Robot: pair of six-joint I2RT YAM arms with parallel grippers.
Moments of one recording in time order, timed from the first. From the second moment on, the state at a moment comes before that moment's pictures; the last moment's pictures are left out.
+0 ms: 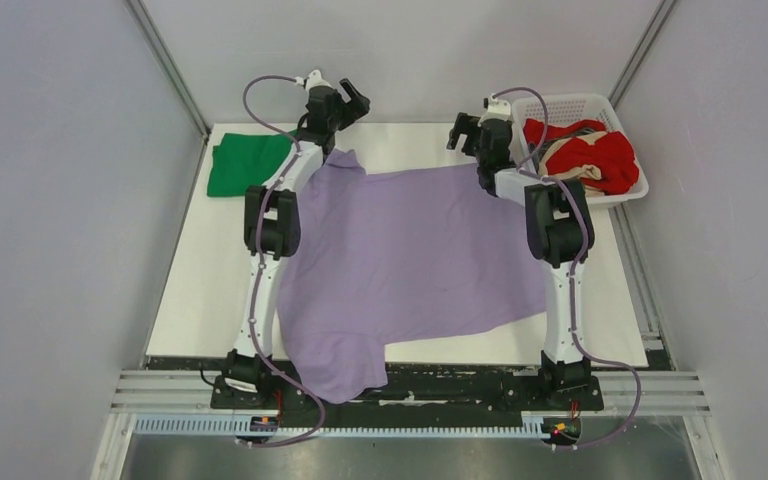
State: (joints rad) left arm -0.22 2.67 2.40 0.02 -0.01 -0.67; right arm 0.19 2.35 1.61 0.49 0.11 0.27
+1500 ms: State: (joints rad) left arm -0.25 2.61 2.19 0.01 -0.09 -0.71; right arm 0.23 1.79 0.91 0.58 0.04 0.17
